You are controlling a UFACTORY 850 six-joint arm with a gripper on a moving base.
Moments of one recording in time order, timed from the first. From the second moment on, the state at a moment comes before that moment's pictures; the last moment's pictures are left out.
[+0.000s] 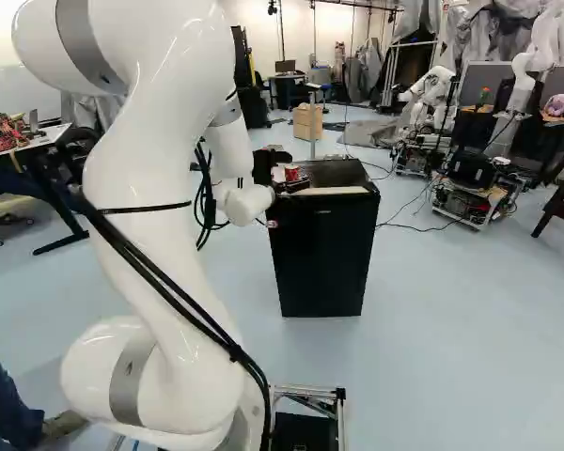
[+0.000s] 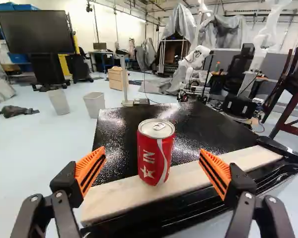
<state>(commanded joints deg) 0.1 -23.9 -41.3 14.9 64.7 -3.9</state>
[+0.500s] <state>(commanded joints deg) 0.1 -24.6 -42.3 14.9 64.7 -2.5</state>
